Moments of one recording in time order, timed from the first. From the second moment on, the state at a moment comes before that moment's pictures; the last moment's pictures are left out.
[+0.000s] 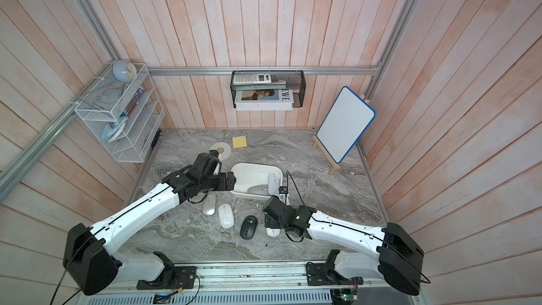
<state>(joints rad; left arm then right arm) -0.60 1.42 1.19 -0.71 -0.05 -0.46 1.04 1.16 0.69 -0.61 0.37 0.92</state>
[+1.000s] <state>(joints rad) -0.74 2.27 2.10 -1.39 -0.09 -0.09 0.93 0.59 0.36 -0.62 0.52 0.84</state>
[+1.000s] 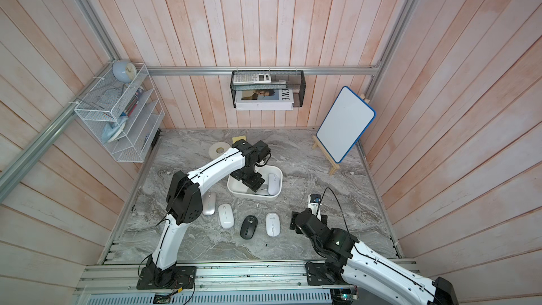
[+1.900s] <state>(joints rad) -0.67 2.37 2.09 -1.21 -0.22 -0.15 0.92 0.58 0.36 -0.62 0.50 0.84</state>
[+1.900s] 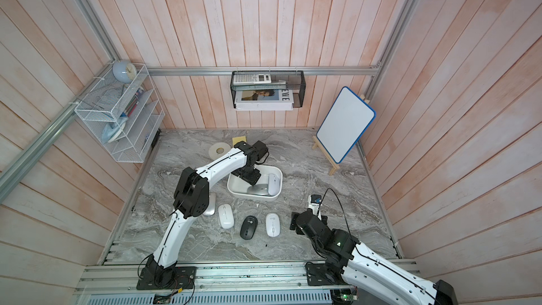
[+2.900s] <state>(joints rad) -0.73 2.29 1.96 -0.90 0.24 -0.28 0.91 0.64 0.36 -0.59 0.48 0.84</state>
